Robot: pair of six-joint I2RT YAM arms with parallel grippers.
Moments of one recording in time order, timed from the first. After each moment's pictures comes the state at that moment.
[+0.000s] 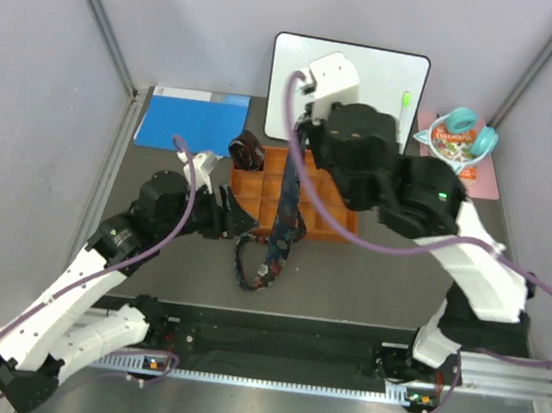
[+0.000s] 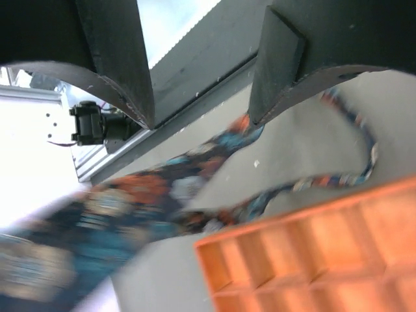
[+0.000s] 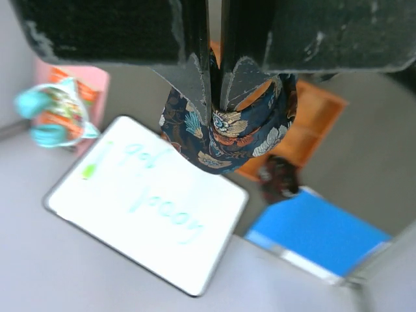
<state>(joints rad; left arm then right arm) -0.56 0.78 0.92 -0.58 0.26 -0.69 1.22 1.63 2.38 -1.02 0.82 -0.02</state>
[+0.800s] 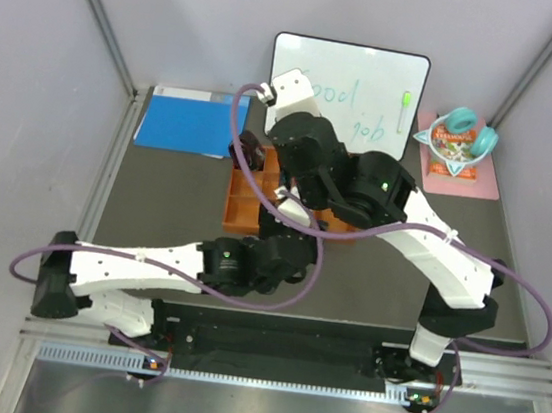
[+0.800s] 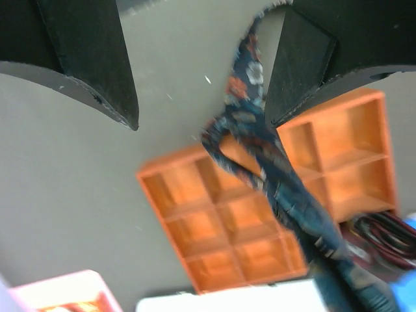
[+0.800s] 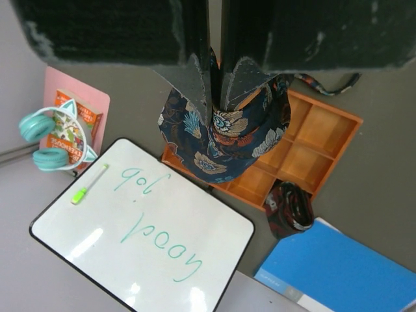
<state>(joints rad) -1.34 1.24 1.05 -0.29 -0.88 -0.52 1.22 1.79 2.39 -1.09 0.91 0.04</state>
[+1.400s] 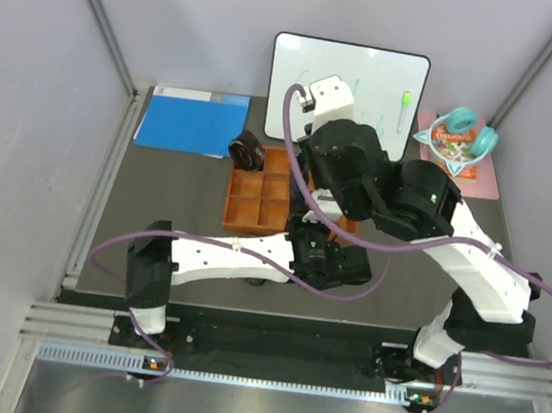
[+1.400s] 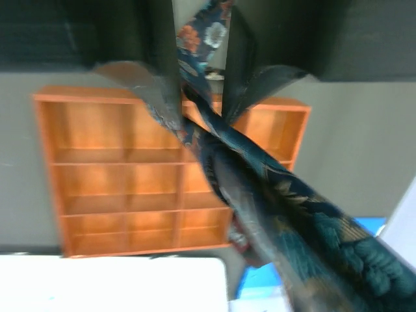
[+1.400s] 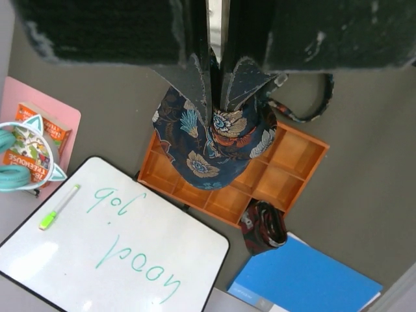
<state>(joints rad) -1.34 1.79 1.56 -0.95 -1.37 -1.04 1.22 1.62 2.28 -1.15 0.81 0.16</state>
